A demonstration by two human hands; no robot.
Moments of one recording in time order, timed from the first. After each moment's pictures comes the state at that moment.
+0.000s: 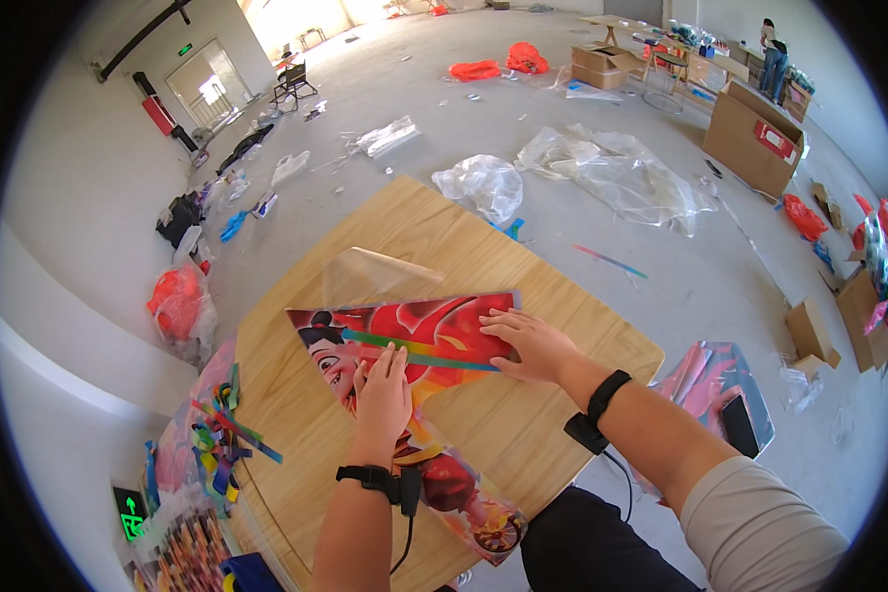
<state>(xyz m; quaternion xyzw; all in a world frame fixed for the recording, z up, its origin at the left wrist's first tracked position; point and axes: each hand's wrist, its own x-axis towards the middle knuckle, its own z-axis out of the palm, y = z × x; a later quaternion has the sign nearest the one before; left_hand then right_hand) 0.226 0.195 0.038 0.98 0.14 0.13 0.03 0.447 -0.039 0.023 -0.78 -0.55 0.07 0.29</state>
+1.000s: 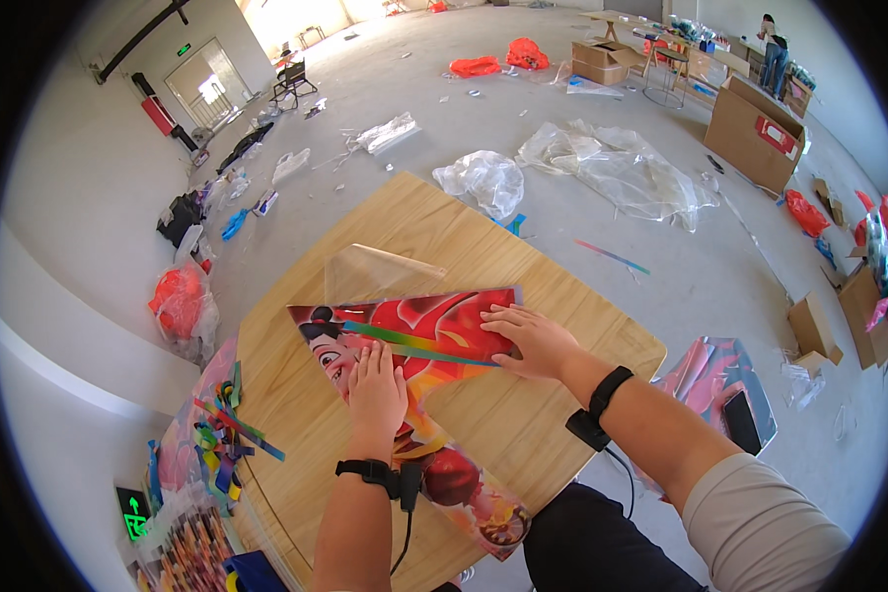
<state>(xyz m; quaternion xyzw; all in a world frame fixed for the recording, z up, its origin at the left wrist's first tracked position) 0.226 0.206 0.030 0.97 0.23 0.10 -0.02 0.446 -0.039 0.025 -0.77 -0.56 0.08 0.30</state>
